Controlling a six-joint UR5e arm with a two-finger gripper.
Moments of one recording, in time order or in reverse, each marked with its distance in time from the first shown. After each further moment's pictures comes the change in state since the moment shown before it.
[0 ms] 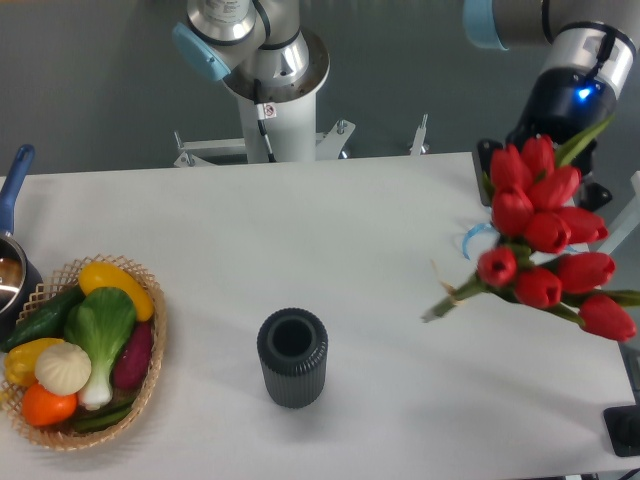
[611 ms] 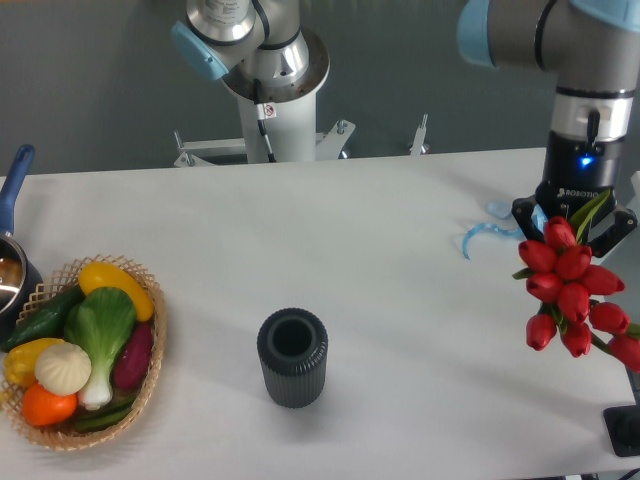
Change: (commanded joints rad) arm -0.072 -0.054 0.003 -0.120 0.632 0.158
